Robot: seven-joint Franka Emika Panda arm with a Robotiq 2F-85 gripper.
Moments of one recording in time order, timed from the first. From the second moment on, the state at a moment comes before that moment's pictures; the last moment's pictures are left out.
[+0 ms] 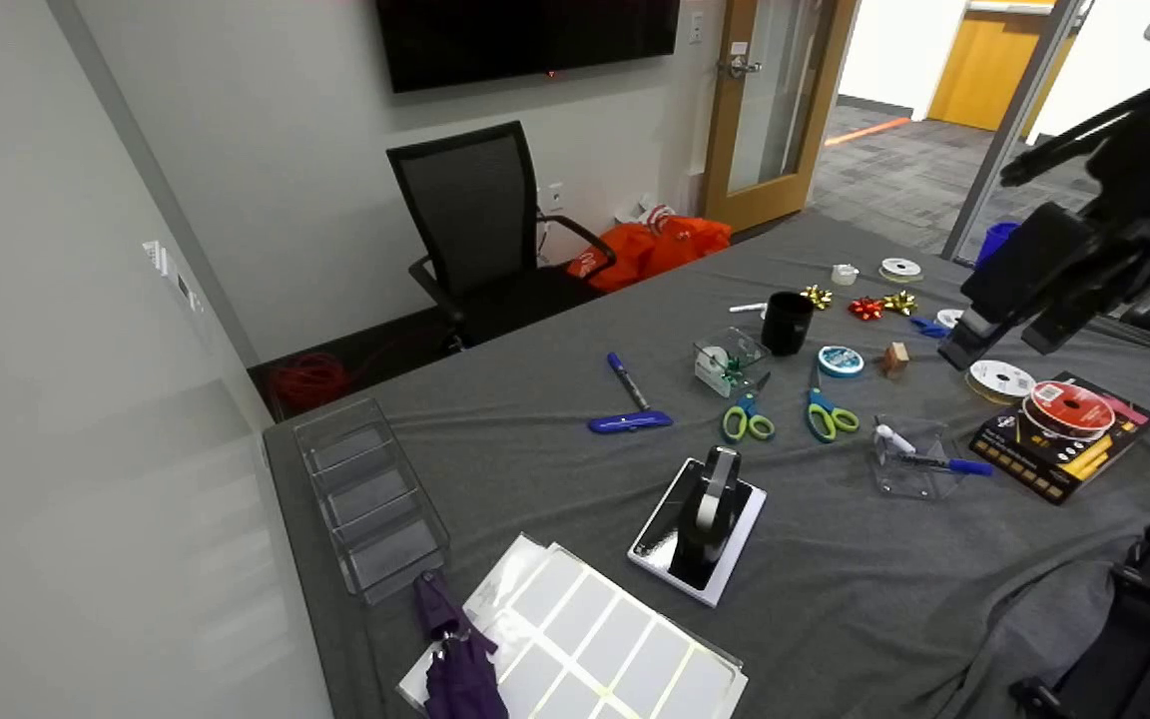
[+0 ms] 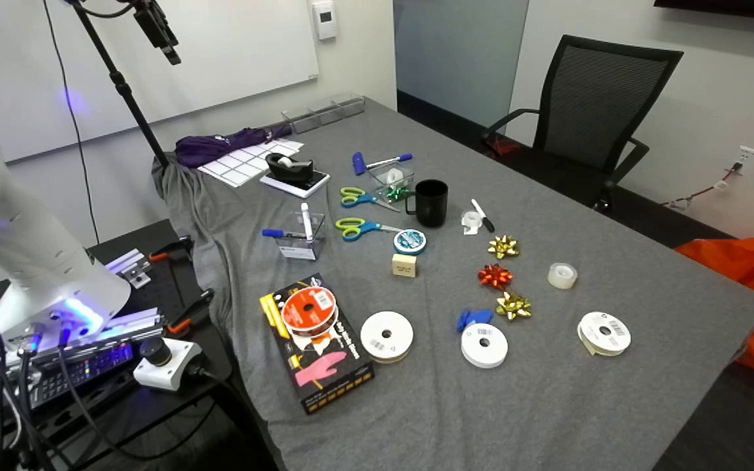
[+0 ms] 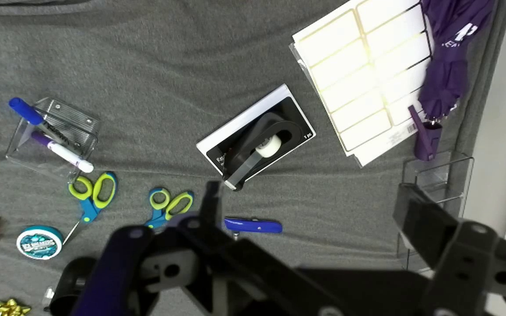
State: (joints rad) arm 0.14 -0.68 0.34 -2.50 0.26 2.12 0.54
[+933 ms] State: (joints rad) arm 0.01 -0.48 0.25 -2.48 0.14 2.30 0.54
